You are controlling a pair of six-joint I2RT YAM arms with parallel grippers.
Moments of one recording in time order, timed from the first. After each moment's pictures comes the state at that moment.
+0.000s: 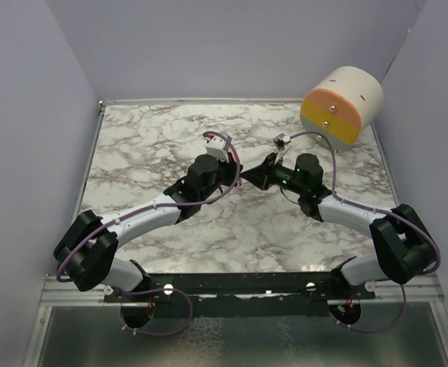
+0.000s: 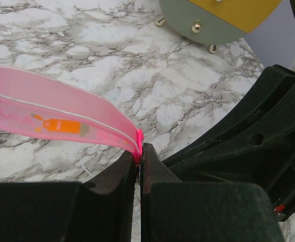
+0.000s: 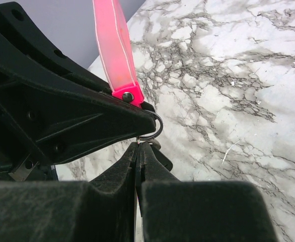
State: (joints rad) left arm -0.79 1.40 0.83 0.33 -0.14 -0.44; right arm 0.52 1.42 0.63 0.68 -0.50 0.50
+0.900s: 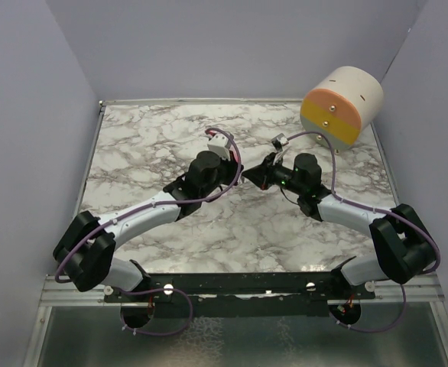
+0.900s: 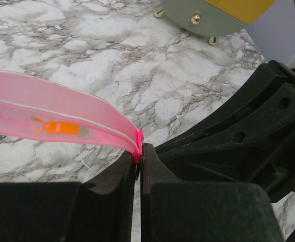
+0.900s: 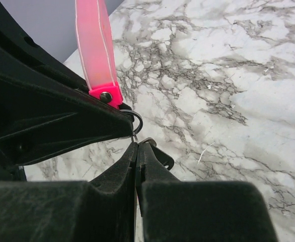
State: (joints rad) left arm -0.79 1.39 0.86 0.25 -0.13 -0.44; right arm 0.52 1.43 0.64 0.64 -0.44 0.39
